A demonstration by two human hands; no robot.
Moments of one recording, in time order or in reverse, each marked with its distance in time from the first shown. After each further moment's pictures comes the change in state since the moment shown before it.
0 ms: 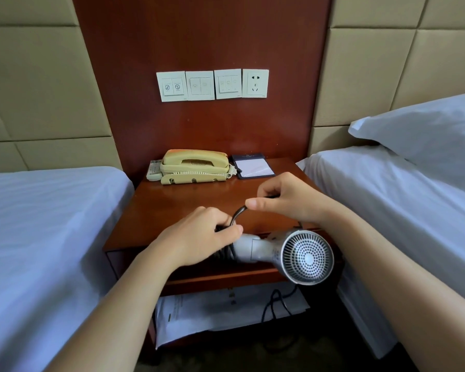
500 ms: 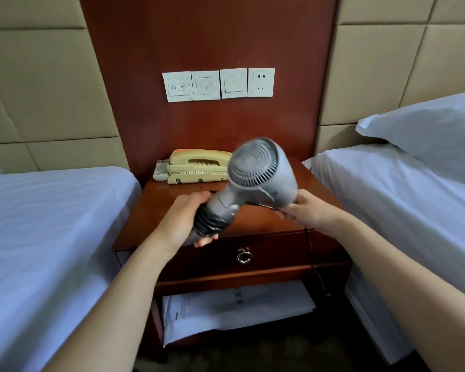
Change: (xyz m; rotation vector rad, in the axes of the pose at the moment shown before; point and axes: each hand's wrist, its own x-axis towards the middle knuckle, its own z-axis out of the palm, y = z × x) left_hand 0.006 -0.024 -0.008 -0.790 0.217 -0.090; right_hand -0.002 0.052 0.009 0.208 0.008 0.303
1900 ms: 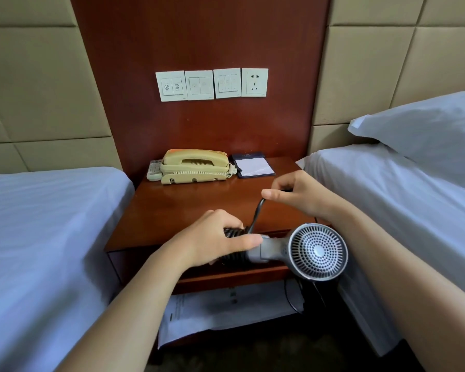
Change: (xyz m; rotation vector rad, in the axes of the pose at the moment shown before) left_hand -0.004 0.002 0.030 0.667 -0.310 0.098; right_hand -0.003 -0.027 -0.014 -0.185 0.082 -0.282
